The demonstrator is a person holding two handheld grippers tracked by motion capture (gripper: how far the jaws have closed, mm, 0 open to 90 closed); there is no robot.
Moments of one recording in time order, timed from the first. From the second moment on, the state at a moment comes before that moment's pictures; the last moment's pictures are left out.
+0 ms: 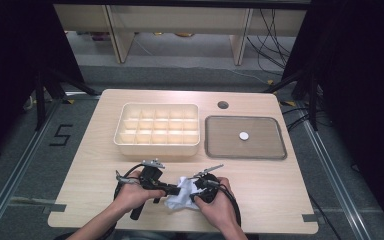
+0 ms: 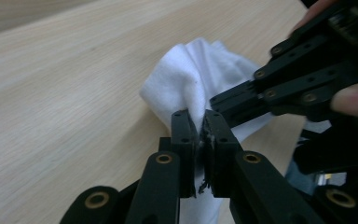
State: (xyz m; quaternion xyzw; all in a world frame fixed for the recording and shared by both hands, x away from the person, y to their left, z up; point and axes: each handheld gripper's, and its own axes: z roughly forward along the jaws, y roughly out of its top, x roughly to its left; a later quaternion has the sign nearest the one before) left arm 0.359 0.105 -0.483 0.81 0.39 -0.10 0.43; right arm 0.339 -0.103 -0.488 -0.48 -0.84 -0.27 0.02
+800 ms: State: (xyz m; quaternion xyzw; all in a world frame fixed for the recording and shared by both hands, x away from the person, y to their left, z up) left arm 0.365 0.098 -0.472 0.79 0.39 -0.12 0.45; right arm 0.343 -0.132 -0.461 -0.49 -0.81 -0.32 -0.01
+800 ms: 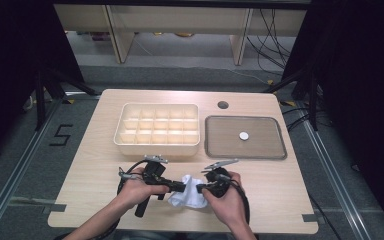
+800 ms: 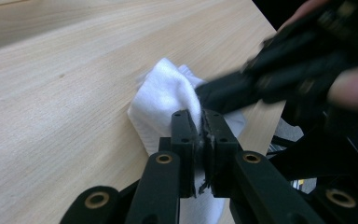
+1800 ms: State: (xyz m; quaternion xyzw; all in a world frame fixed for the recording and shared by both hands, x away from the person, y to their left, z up) left arm 0.363 0.091 -0.469 0.81 0.38 -0.11 0.43; right arm 0.344 -0.147 -0.486 -0.54 -0.80 -0.26 -0.02
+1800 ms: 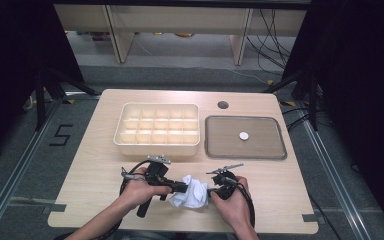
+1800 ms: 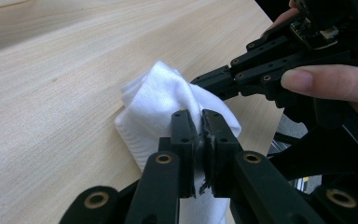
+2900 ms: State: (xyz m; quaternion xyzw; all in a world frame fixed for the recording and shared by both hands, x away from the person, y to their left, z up) left arm 0.365 0.092 -0.468 0.81 0.38 -0.10 0.44; right arm 0.343 -0.137 -0.486 -0.53 -0.81 -0.27 -0.02
